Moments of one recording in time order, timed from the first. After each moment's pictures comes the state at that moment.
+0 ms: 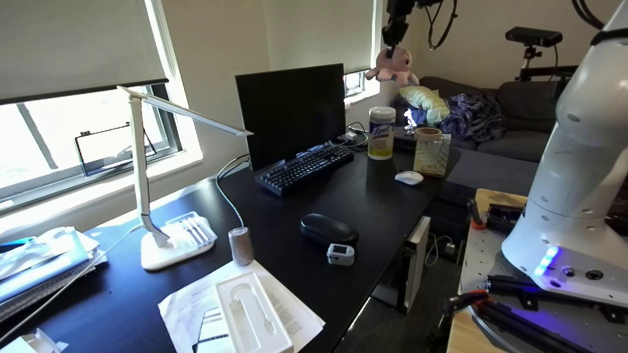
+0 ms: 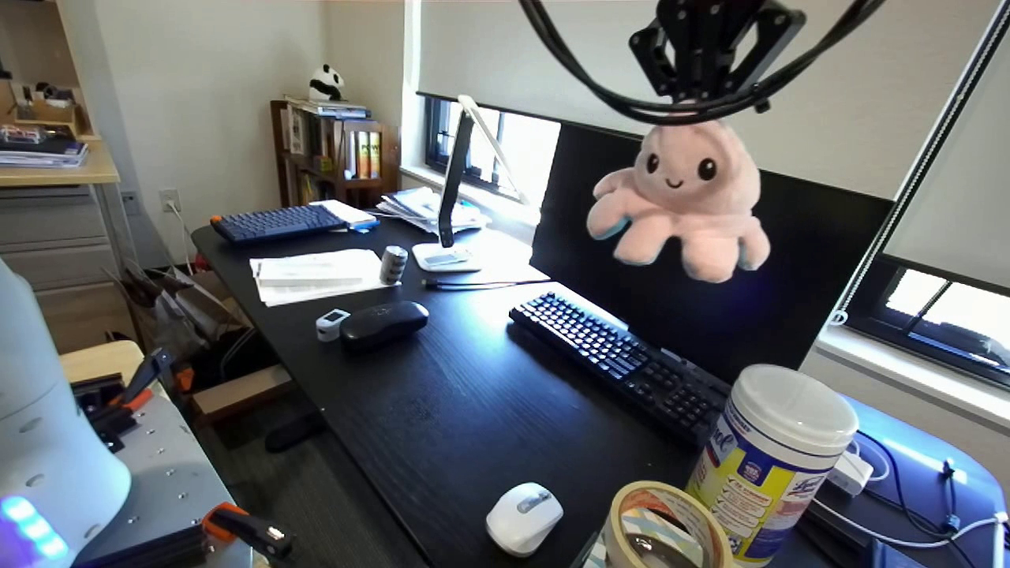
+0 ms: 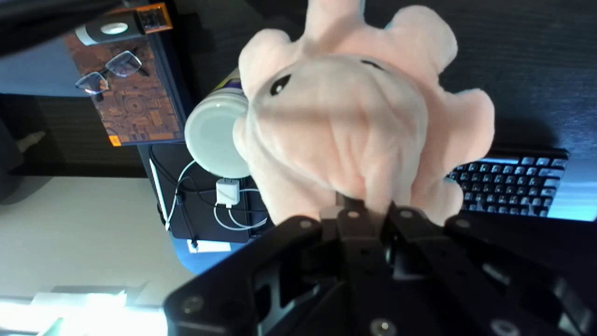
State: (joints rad) arm -0.23 -0.18 -0.37 -2.01 -0.10 2.08 -0.39
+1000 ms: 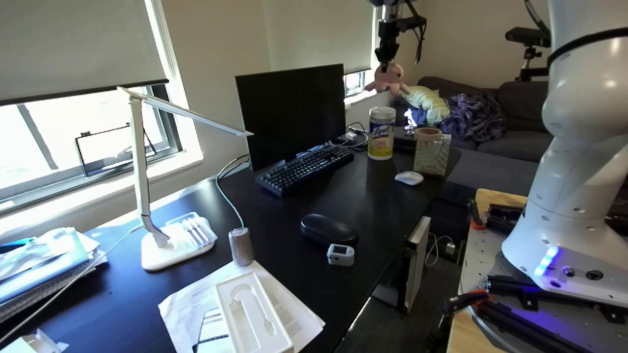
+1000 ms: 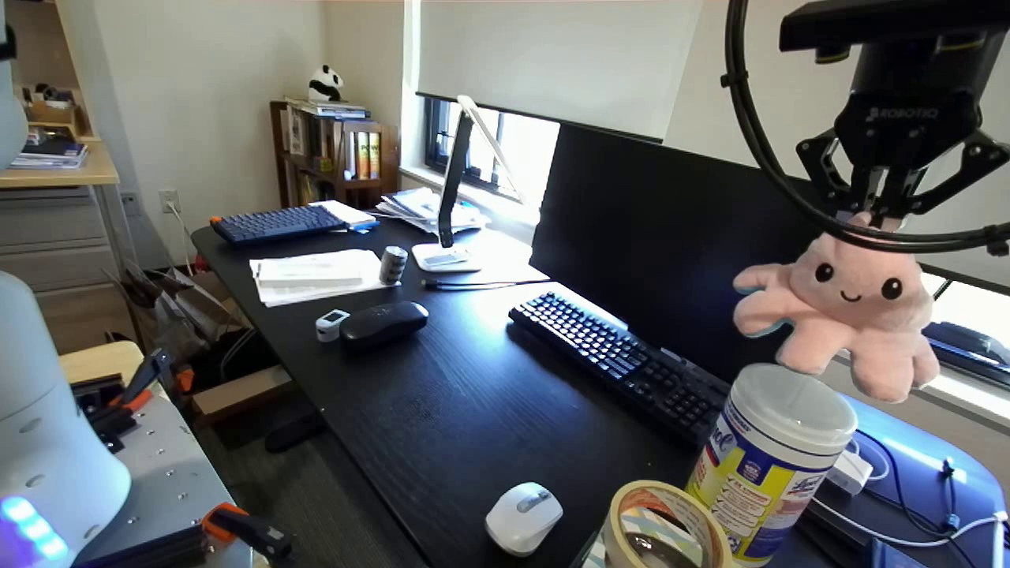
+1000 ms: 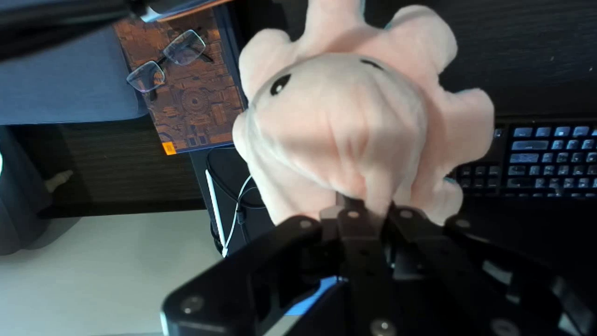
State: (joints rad) arm -0.44 0.38 -0.36 -1.47 0.08 1.99 -0.52
